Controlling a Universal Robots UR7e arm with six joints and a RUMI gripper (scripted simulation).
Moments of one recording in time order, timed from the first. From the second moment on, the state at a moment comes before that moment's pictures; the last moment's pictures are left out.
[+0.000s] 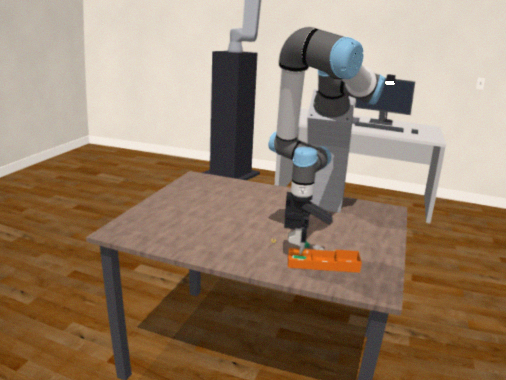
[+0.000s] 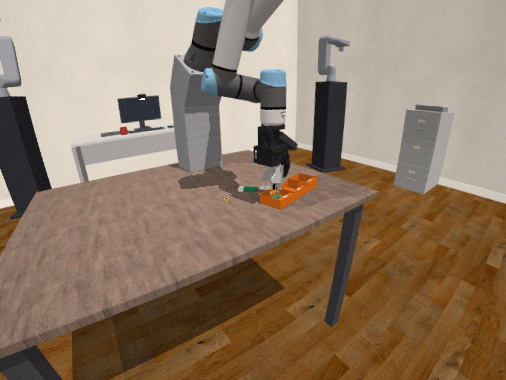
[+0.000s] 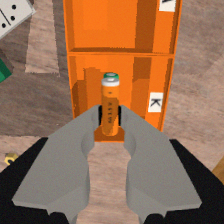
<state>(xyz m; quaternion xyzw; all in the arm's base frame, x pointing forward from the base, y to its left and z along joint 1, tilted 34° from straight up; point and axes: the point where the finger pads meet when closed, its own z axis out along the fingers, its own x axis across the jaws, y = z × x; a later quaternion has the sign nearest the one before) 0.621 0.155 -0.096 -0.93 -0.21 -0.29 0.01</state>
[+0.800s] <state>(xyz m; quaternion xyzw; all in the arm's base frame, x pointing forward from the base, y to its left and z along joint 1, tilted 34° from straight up) 0.622 0.155 -0.098 -0.93 -0.21 -0.29 0.01</state>
